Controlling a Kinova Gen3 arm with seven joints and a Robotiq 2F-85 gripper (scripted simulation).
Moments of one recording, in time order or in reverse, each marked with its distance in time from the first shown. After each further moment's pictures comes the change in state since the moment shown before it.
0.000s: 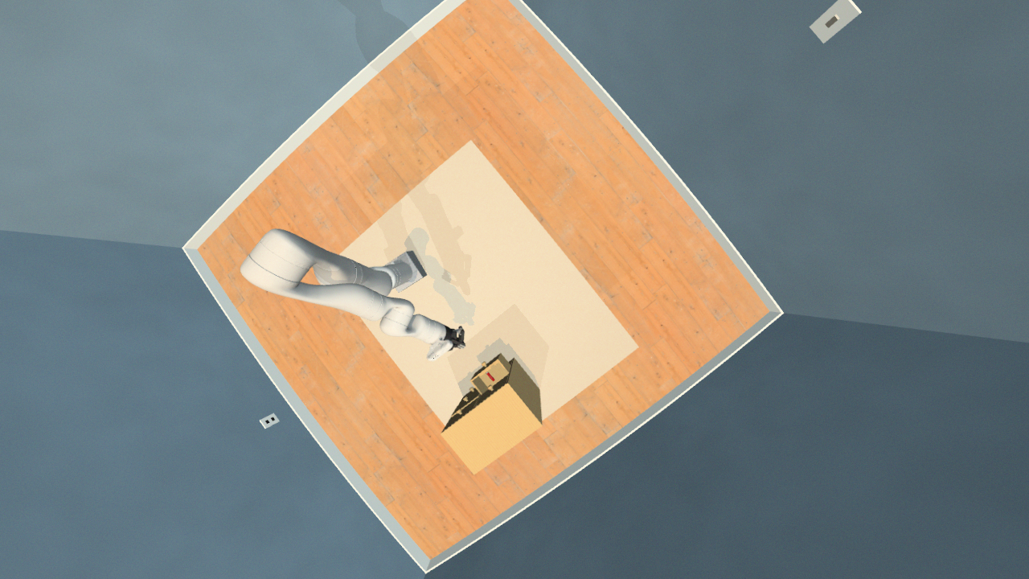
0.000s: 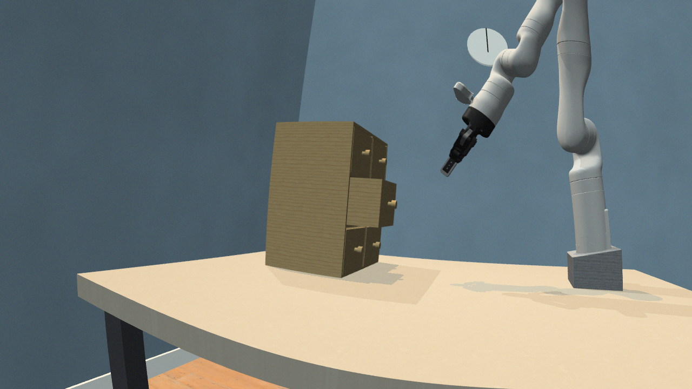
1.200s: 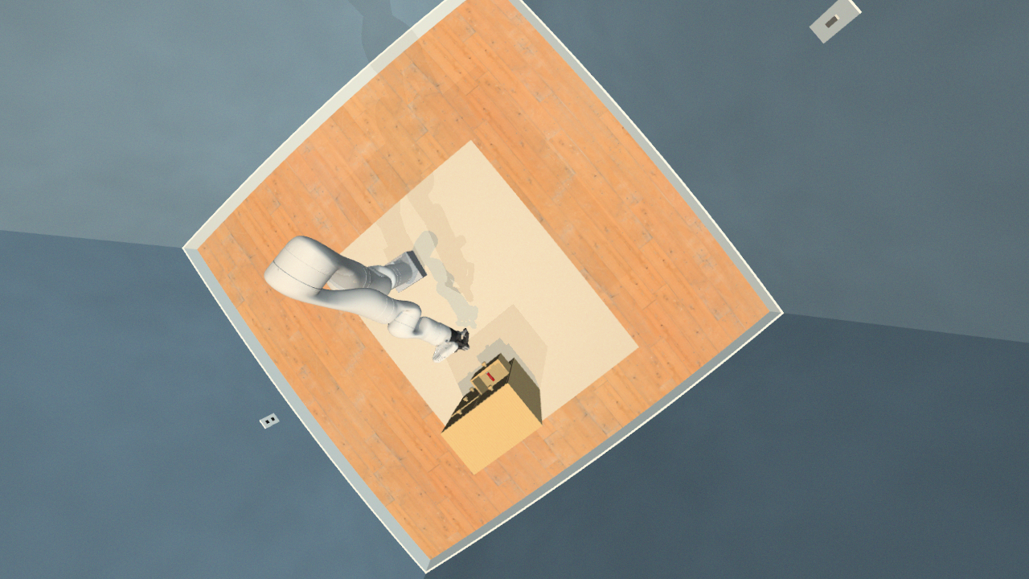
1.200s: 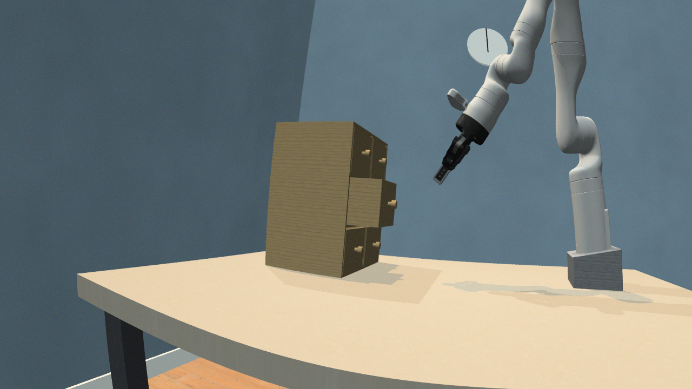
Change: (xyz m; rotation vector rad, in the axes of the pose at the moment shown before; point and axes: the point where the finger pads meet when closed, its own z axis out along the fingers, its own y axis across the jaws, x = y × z) arm 0.003 -0.002 0.023 -0.008 0.004 -0.001
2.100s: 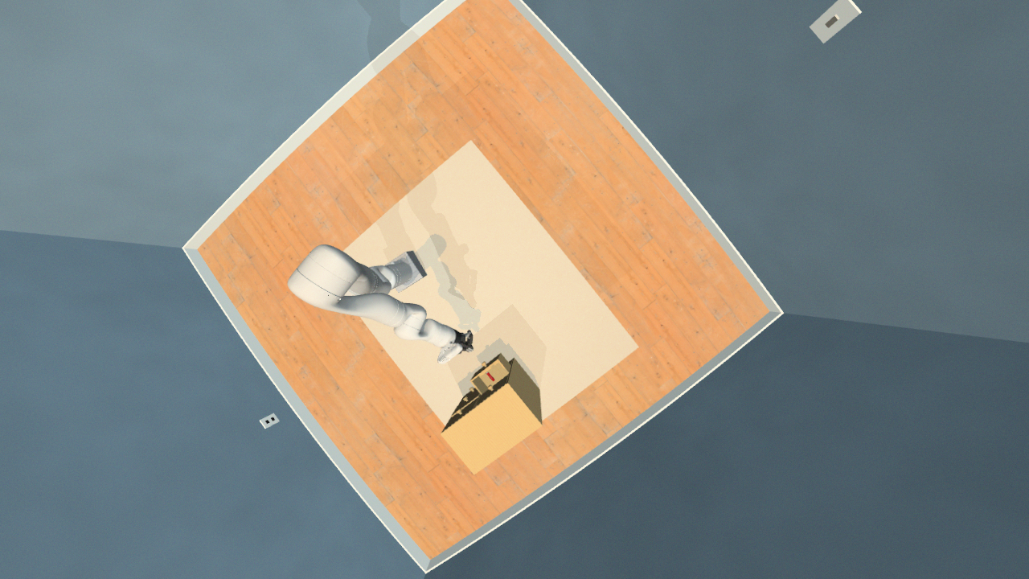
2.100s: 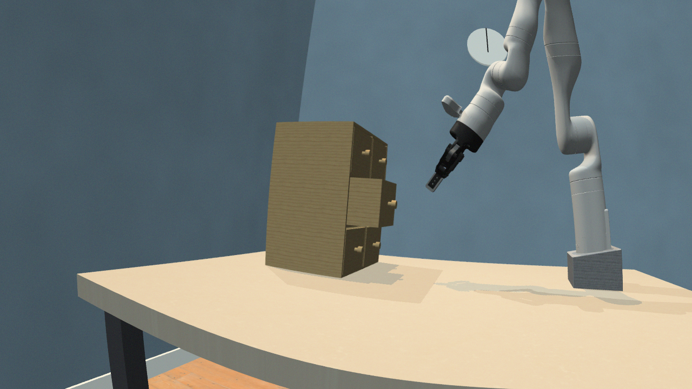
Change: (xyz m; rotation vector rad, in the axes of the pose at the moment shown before) arm 0.003 -0.002 0.022 0.005 0.011 -0.003
